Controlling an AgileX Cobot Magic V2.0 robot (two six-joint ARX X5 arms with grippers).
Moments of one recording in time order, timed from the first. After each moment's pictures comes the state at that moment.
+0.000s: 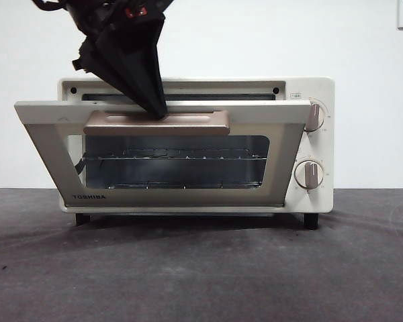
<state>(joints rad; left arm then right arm) -0.68 1.48 1.28 -0.84 0.24 0.13 0.20 0.38 0.90 -0.99 -0.44 0.21</state>
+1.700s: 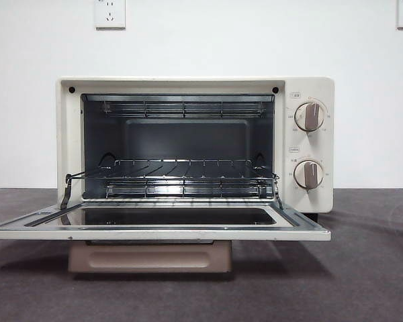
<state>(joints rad) -0.81 0.78 1.03 -0.80 0.07 -0.19 0.22 0.57 0.90 -0.92 -0.62 0.24</state>
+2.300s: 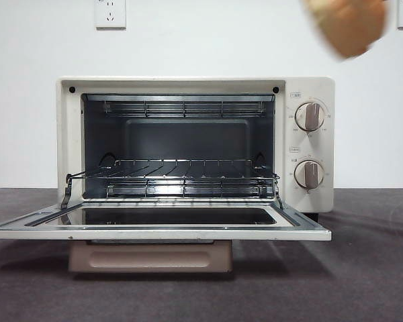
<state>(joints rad) -0.81 0.52 1.03 -0.95 -0.08 -0.22 0.51 0.91 0.90 -0.58 -0.41 0.35</state>
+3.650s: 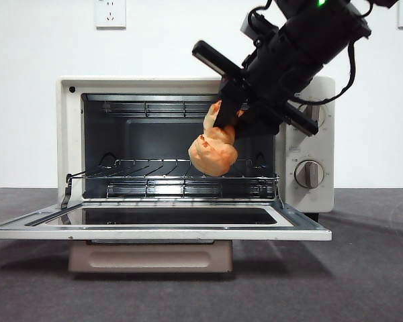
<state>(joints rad) -0.81 0.50 1.03 -1.02 -0.08 -0.22 0.63 1.54 0.90 0.15 -0.06 0.64</state>
